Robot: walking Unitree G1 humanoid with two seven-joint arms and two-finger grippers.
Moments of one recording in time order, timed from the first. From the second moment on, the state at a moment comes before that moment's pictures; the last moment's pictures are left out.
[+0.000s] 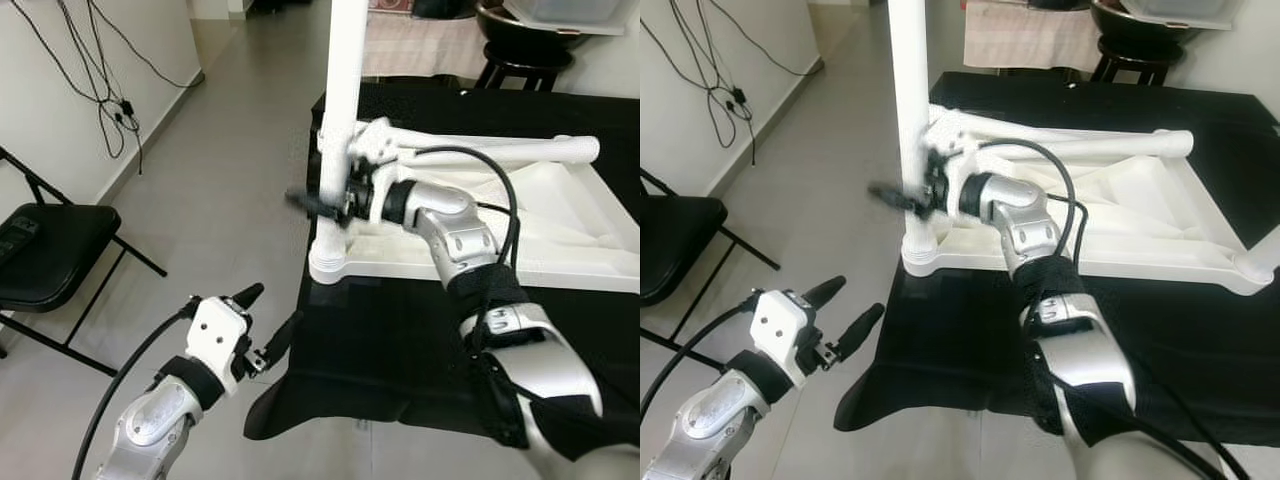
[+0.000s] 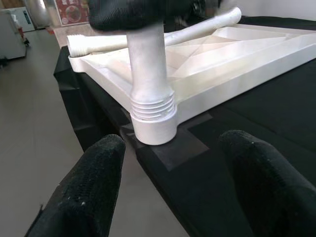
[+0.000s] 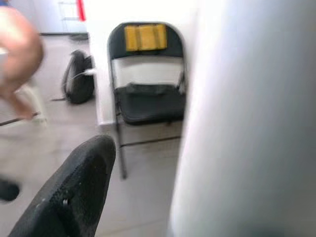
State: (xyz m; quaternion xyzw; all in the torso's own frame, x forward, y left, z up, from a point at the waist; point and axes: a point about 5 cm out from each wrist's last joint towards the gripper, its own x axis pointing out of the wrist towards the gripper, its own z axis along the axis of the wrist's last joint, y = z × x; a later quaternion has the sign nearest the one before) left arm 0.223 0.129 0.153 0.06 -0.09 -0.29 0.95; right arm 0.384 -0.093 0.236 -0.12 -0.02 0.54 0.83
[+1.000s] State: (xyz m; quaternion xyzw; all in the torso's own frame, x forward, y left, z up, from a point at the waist) left arm 0.217 0.125 0.155 0.05 -0.10 -0.30 0.95; right arm 0.389 -0.101 0.214 -0.05 -0.06 0.20 0.98
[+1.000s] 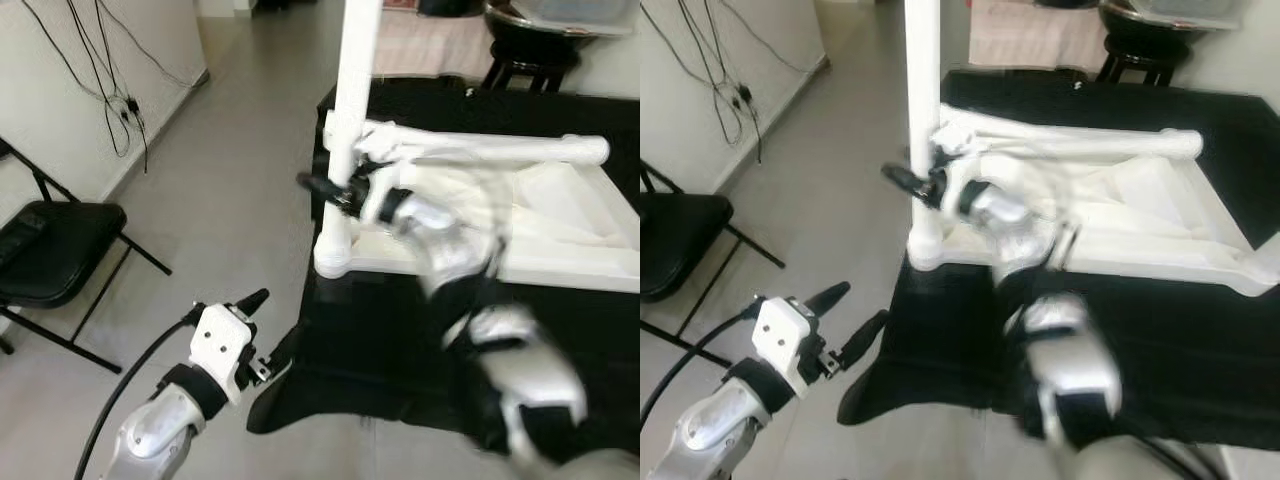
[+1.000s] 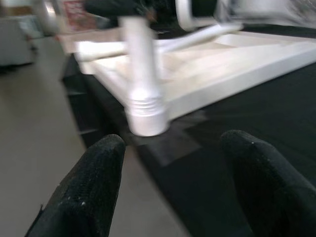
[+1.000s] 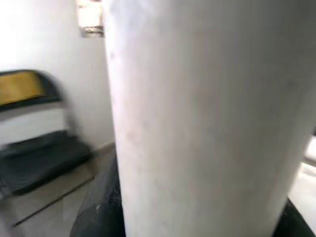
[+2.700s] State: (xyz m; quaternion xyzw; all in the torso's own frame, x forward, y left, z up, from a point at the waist) left arm 0.210 0.121 0.160 0.05 -0.10 -0.30 0.95; right arm 0.386 -0.087 0.282 -0.06 -0.07 0.63 0.77
